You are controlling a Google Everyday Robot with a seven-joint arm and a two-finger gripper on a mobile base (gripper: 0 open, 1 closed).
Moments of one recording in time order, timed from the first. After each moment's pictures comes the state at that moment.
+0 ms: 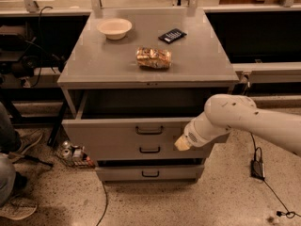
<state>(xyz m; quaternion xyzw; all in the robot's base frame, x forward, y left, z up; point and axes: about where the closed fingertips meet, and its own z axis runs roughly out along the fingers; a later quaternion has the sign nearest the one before) 0.546 -0.118 0.620 -0.36 0.91 0.13 0.18</state>
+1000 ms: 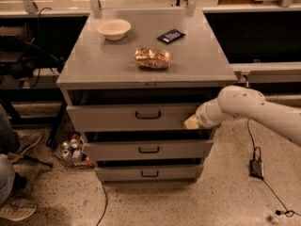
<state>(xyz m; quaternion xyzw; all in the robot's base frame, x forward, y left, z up) 0.659 -0.171 0.625 -0.32 0.90 0.10 0.29</state>
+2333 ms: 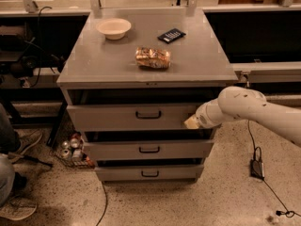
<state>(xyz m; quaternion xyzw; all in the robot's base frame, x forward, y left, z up) 0.650 -0.171 0.625 -0.32 0.90 0.10 0.29</state>
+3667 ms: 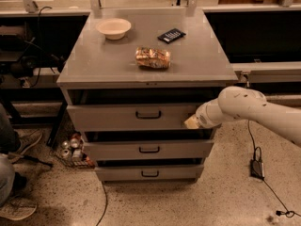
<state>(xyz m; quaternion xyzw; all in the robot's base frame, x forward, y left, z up) 0.649 -0.171 0.625 -0.32 0.90 0.10 0.29</state>
